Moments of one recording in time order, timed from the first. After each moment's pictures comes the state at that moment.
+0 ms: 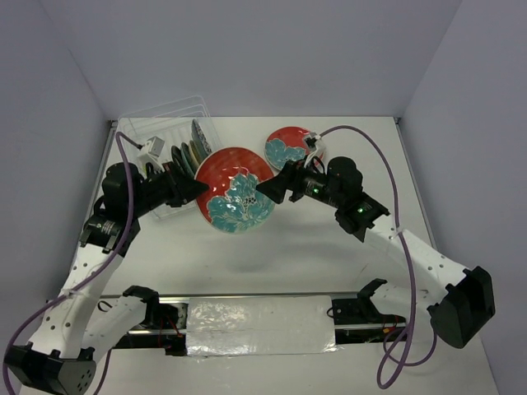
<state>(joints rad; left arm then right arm) -0.23 0.83 0.94 -0.37 0.47 -0.64 0.59 1.10 0.86 0.12 -0.38 0.59</state>
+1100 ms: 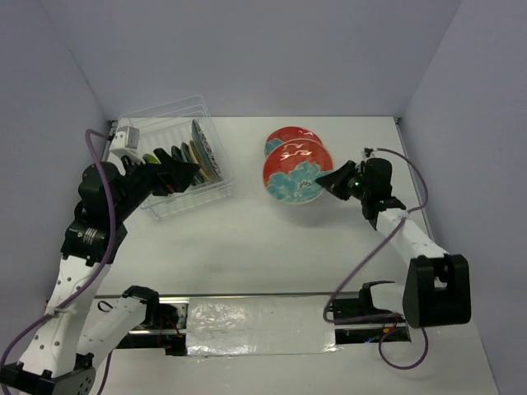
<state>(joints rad) -0.22 0.80 1.06 -0.37 0.28 -0.55 0.13 1.17 0.67 0.12 -0.54 0.84</state>
